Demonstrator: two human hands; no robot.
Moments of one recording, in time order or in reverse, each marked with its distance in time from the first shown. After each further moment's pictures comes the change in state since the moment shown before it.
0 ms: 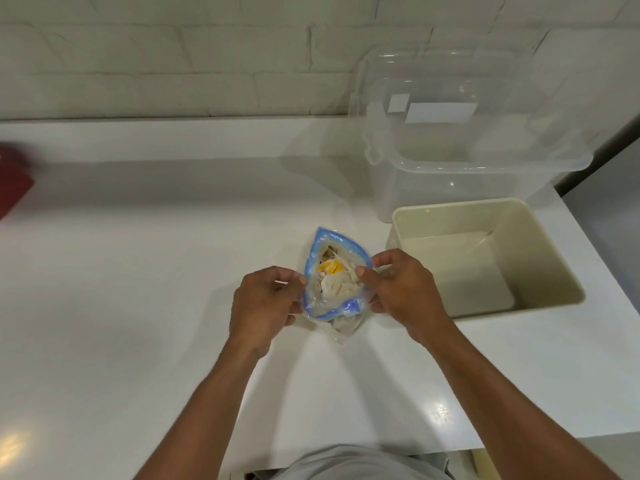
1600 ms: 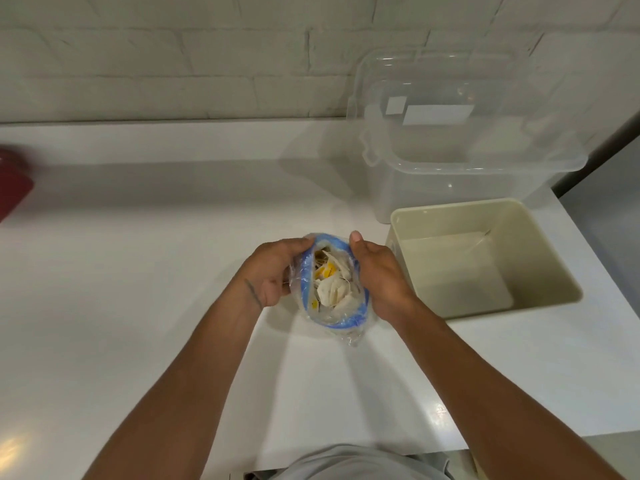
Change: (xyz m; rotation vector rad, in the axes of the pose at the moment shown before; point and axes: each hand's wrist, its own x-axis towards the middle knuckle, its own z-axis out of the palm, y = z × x) left_hand 0.058 0.028 0.012 -0.289 -0.283 -0.266; right_hand 0.037 -0.001 0.034 0.272 -0.111 0.079
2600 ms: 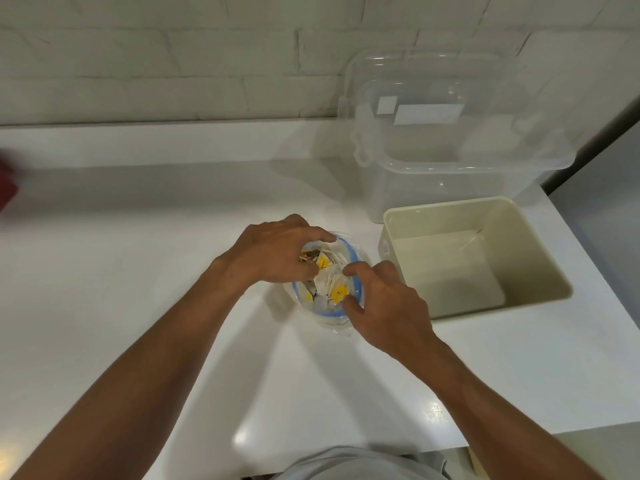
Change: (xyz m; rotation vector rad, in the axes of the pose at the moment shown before) left_hand -0.008 0.040 0.002 1.699 -0.029 0.641; right_hand -0.060 0.017 -0.022 -1.020 0.174 -0.494
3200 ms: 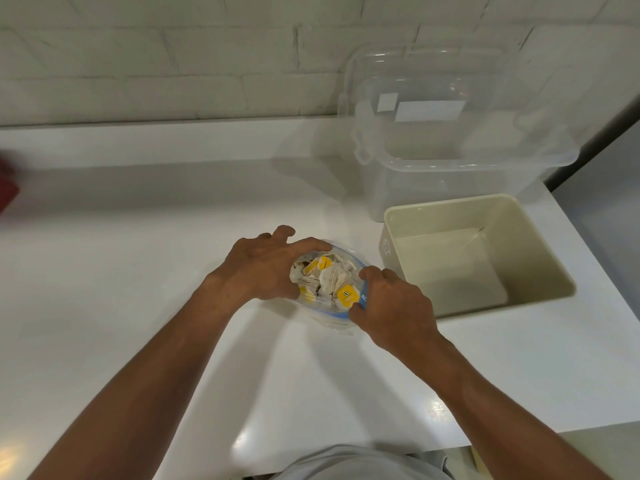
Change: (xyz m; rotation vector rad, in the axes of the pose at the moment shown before) left_hand -0.014 -0.005 0.017 0.108 -0.055 -0.039; right_hand 0.004 0.001 -0.005 -0.127 -0.118 0.083
